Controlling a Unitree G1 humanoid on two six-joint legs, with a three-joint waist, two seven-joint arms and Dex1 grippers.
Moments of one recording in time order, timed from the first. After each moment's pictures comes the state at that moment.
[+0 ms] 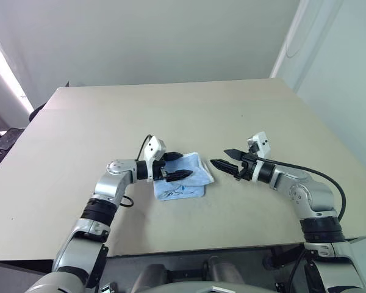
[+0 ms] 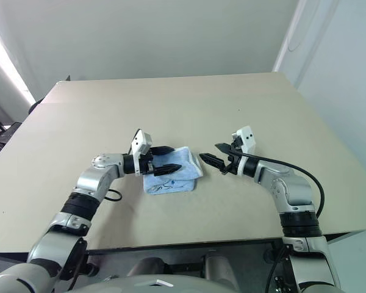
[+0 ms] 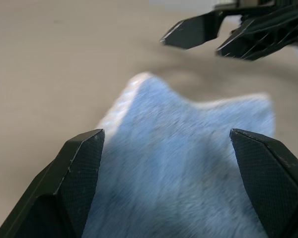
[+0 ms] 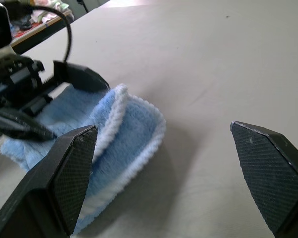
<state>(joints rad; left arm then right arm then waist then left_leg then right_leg) -0.55 0.29 -0.15 0.48 -0.28 0.18 -1.10 -0.35 -0.45 -0.05 0.03 0.50 0.67 0.76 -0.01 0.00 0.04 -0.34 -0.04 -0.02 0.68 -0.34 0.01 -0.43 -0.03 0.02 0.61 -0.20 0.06</state>
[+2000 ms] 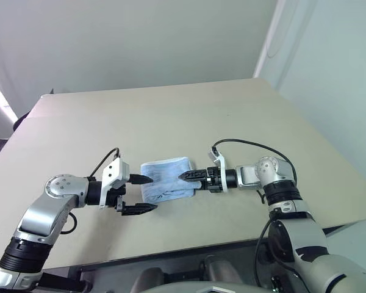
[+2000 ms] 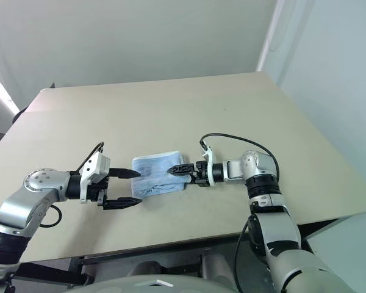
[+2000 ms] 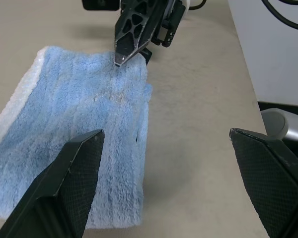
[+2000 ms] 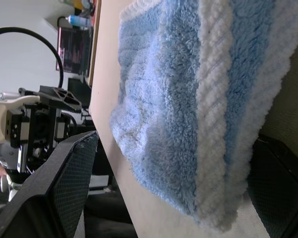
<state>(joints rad) -0.13 0.76 -0.03 -0.20 -0.43 0.40 -1.23 -0.72 -0.21 -0.07 0.60 0.64 1.41 0.74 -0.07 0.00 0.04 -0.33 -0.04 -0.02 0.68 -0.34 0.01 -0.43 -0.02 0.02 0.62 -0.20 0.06</state>
